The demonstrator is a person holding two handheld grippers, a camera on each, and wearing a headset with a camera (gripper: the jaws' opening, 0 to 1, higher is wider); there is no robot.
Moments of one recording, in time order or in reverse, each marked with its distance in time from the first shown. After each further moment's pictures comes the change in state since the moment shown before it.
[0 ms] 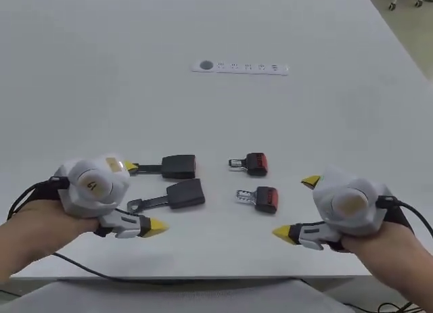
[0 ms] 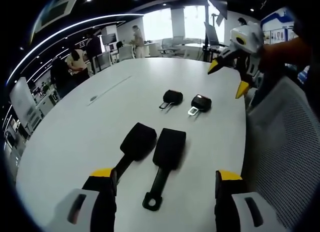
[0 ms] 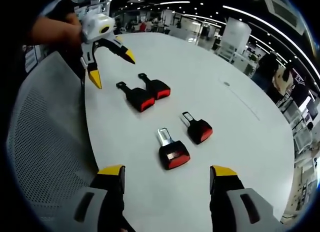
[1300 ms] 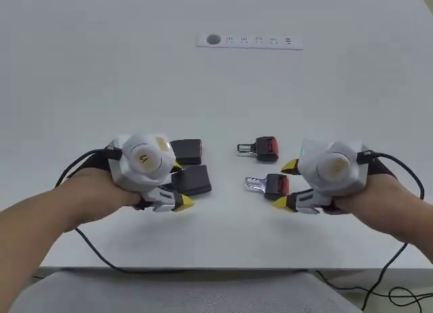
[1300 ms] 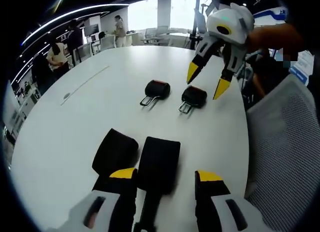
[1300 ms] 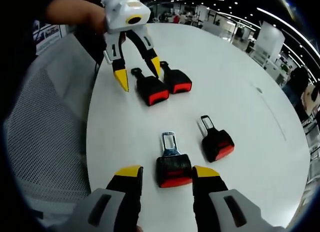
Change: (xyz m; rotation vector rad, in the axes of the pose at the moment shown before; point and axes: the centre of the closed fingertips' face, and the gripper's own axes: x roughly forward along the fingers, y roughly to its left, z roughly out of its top) left arm 0.062 -0.017 0.008 0.036 0.100 -0.155; right arm 0.056 0.000 0.003 -0.177 0.065 0.239
